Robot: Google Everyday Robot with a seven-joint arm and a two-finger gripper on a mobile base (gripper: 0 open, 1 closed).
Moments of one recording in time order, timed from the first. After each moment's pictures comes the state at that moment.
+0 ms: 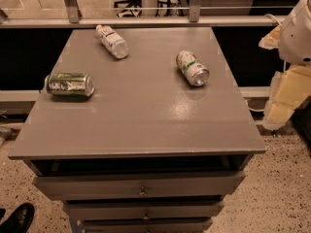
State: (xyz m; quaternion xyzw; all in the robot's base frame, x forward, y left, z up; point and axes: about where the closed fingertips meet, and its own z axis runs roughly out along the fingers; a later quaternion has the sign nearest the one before) arm 0.438 -0.217 0.976 -0.60 0.78 -0.03 0.16
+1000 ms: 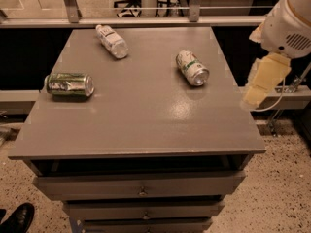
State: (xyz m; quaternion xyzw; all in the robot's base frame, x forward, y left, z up) arm 0.485 -0.206 0.969 -0.57 0.80 -0.02 0.19
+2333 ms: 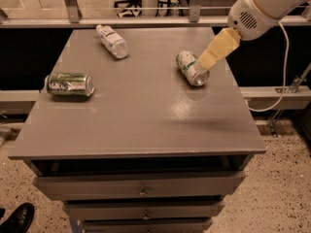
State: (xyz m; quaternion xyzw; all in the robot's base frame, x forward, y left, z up) arm 0.581 -0.167 0.967 -0.41 0.87 0.07 0.27
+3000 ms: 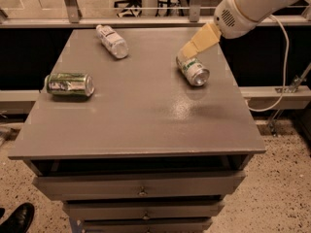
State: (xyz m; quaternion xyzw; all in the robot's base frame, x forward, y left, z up) arm 0.619 -0.147 0.958 -0.32 0.89 0.09 0.30
